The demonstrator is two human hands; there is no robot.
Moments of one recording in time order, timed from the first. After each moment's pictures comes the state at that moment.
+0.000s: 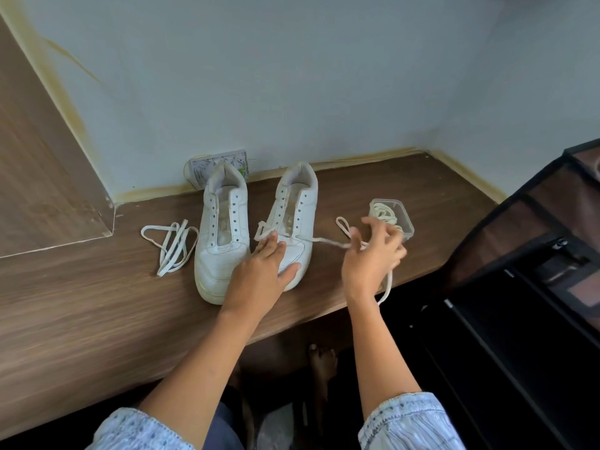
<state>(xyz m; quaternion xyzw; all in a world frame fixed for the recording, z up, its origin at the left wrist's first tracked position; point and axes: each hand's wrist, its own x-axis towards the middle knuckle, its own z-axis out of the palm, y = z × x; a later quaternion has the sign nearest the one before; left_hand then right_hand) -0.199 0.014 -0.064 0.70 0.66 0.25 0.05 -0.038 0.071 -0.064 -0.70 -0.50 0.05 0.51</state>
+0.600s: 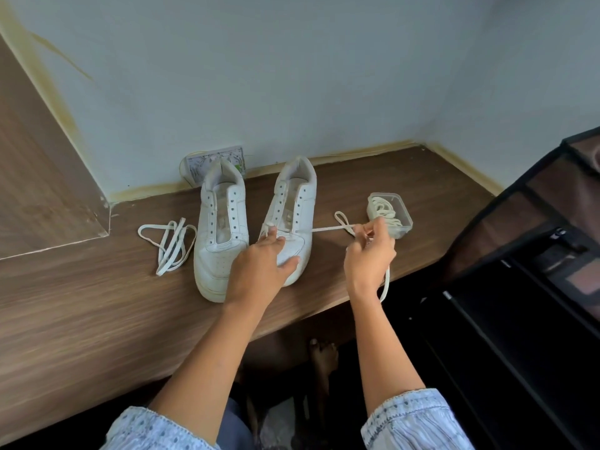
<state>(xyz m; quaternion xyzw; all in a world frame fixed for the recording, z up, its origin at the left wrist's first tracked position) -0.197 0.014 -0.044 0.66 0.70 0.24 0.12 -0.038 0.061 -0.060 -0.65 -0.49 0.15 0.56</state>
